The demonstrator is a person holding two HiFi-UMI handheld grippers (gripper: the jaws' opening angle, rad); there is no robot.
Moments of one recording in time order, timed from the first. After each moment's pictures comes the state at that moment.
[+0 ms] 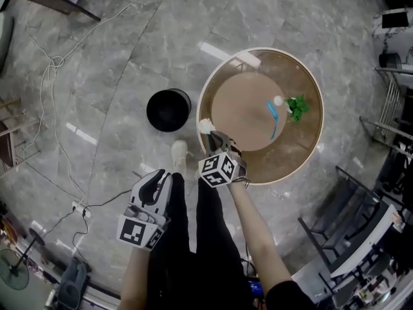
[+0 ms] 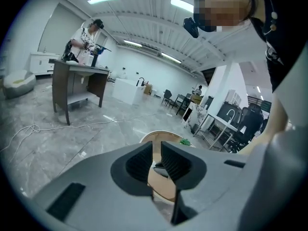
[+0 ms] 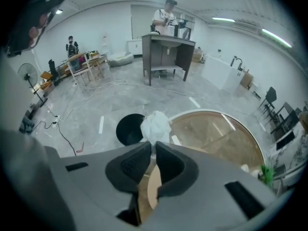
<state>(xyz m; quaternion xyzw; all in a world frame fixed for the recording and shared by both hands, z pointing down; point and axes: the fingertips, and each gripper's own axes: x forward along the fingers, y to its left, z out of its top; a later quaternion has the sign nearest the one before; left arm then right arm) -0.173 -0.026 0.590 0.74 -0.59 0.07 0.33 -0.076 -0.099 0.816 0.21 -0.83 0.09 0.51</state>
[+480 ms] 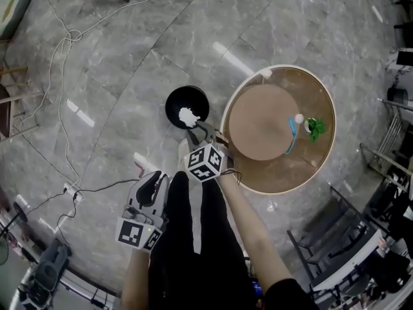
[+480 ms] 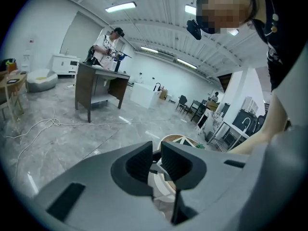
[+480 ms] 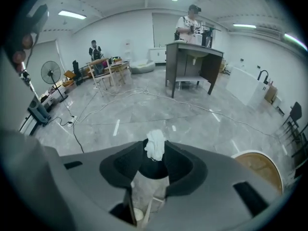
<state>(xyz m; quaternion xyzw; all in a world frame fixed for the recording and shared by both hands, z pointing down) -0.250 0.018 0.598 0.67 -0.66 0.04 0.34 -0.228 -0.069 0.807 0.10 -0.88 0.07 0.47</state>
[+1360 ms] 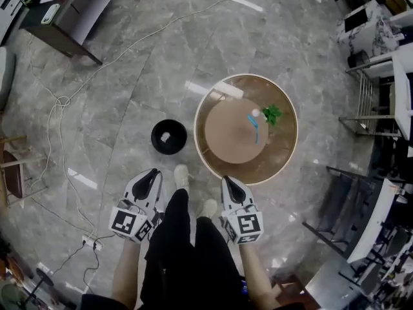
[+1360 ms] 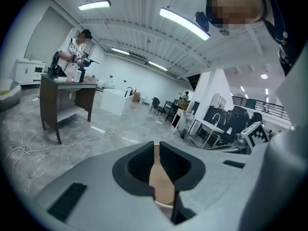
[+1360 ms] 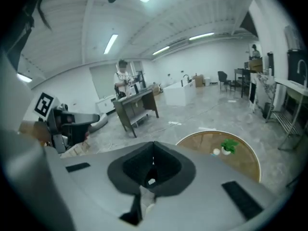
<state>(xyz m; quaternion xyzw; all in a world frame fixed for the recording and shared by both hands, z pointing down) -0.235 -0.014 0.503 0.79 -0.54 0.05 0.27 -0.041 -0.030 0.539 0.43 -0.84 0.24 0.21</state>
